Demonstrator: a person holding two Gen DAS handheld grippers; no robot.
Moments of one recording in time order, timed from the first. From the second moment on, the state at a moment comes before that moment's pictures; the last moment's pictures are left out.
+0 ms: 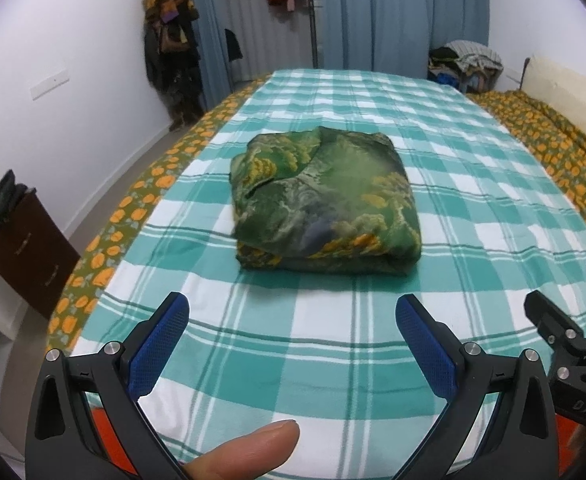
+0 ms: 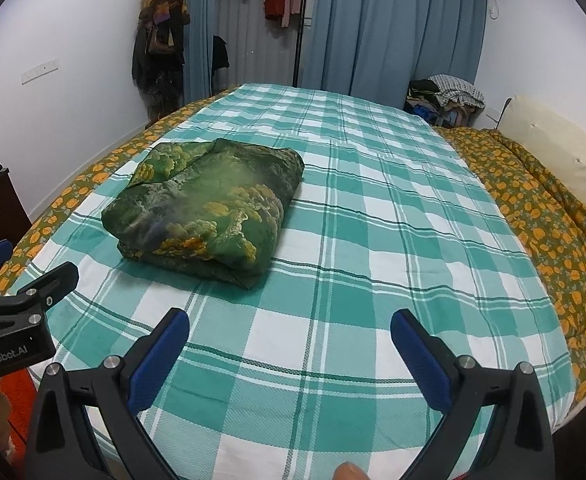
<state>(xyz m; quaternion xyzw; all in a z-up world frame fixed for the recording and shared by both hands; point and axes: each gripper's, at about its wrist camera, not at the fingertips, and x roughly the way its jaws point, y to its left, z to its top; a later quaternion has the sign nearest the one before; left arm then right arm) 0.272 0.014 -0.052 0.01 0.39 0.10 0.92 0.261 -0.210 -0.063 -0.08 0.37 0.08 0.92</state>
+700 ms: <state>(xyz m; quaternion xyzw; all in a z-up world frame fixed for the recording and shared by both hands) 0.273 0.016 -0.053 -0.01 0.39 0.09 0.92 0.259 -0.205 -0.067 -0.09 0.38 0.07 0.92</state>
